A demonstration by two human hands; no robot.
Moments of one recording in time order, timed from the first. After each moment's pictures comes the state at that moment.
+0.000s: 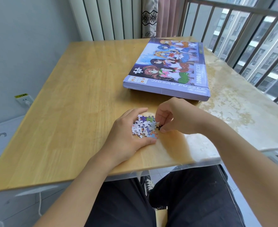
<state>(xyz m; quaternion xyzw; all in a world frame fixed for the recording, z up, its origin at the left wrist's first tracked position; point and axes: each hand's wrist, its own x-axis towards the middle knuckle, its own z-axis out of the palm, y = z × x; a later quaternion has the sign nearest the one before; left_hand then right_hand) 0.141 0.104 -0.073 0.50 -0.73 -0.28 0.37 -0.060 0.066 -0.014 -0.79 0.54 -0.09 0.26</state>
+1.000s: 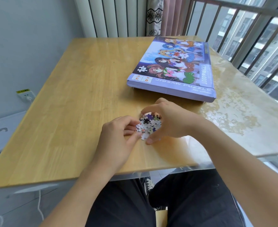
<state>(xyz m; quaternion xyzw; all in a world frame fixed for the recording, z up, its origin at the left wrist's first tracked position) 0.154 0.124 -0.068 0.57 -0.65 -0.28 0.41 -0.026 0.063 -0.017 -0.82 0.53 -0.01 0.21</state>
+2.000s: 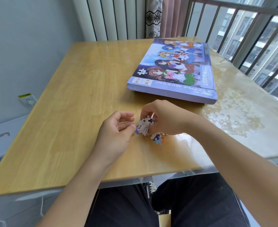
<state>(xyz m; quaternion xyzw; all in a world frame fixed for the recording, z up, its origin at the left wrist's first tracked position) 0.156 0.106 -0.063 0.56 -0.50 -0.46 0.48 -0.018 0.046 -0.022 -0.84 0.50 -0.06 0.22</state>
